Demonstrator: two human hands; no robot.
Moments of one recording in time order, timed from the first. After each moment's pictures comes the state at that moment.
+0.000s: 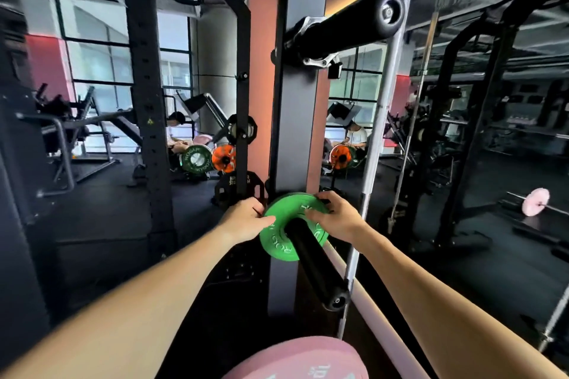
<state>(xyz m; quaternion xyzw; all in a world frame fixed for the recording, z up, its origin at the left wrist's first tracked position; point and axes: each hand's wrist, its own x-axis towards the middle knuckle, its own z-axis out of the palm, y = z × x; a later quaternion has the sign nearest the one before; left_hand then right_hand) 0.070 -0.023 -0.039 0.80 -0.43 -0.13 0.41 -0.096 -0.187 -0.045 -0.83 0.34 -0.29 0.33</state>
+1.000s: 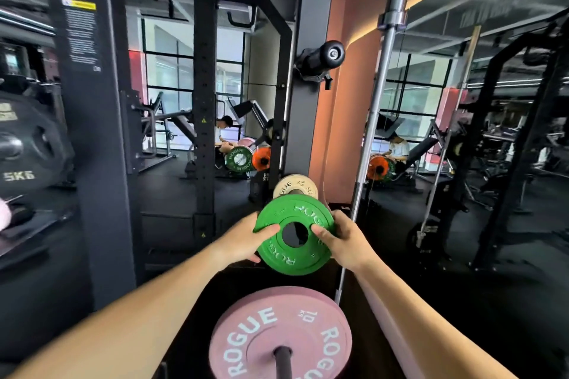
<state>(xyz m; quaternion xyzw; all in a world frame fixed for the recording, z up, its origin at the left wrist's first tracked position) -0.093 0.119 -0.066 0.73 -0.40 -0.21 0.51 -0.255 -0.056 -0.066 -0.79 0.16 -0.31 0.50</state>
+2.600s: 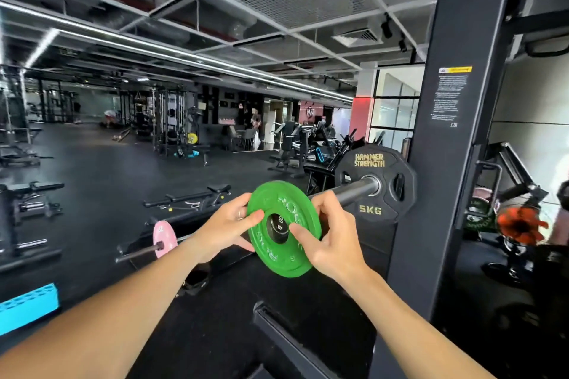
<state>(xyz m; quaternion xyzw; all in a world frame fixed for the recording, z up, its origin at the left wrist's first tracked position) 0.080 0.749 -0.016 0.75 -0.21 0.06 0.62 0.052 0.514 -0.008 -0.71 -0.36 -0.35 0.49</state>
